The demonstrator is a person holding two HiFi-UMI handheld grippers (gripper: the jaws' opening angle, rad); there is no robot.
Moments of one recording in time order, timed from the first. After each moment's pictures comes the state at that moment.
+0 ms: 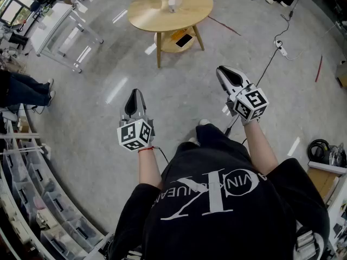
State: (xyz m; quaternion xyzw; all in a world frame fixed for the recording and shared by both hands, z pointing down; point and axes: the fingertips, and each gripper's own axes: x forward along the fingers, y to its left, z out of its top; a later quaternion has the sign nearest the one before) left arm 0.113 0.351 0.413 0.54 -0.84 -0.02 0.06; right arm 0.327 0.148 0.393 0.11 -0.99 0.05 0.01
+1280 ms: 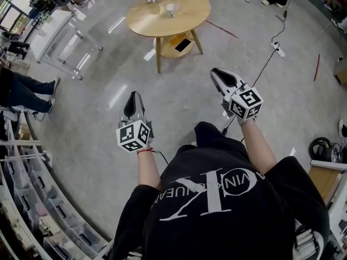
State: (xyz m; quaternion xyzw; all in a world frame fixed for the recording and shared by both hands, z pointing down) left arm 0.099 0.354 0.412 0.55 -0.84 -0.02 0.06; right arm 0.307 0.160 0.396 0.10 -0.99 0.05 0.01
